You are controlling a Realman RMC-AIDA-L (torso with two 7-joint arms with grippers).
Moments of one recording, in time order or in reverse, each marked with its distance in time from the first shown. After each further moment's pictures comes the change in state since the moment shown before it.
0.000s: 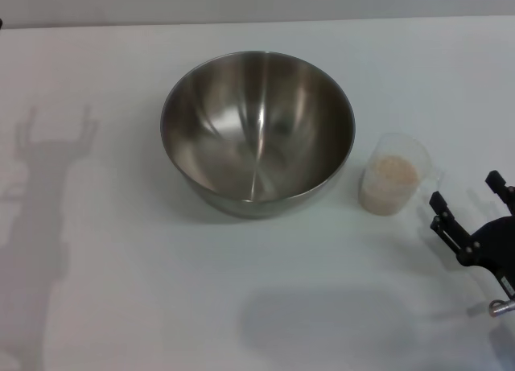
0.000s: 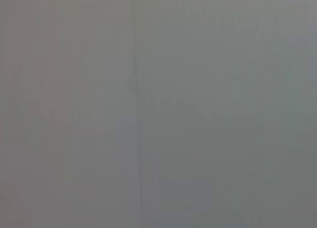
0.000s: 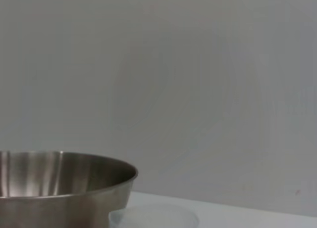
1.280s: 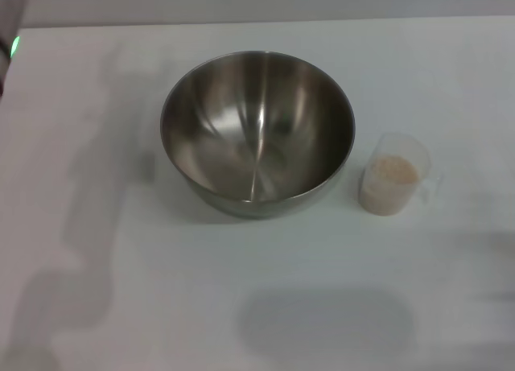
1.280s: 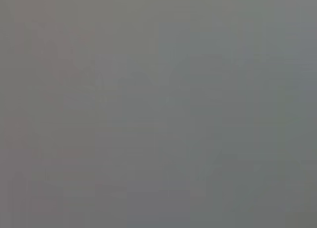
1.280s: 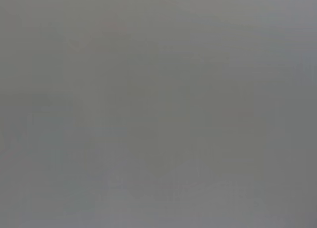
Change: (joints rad) left arm -0.014 0.004 -0.208 -0.786 -0.187 -1.001 0.632; right arm -0.073 0.000 0.359 -0.019 0.006 -0.134 0.062
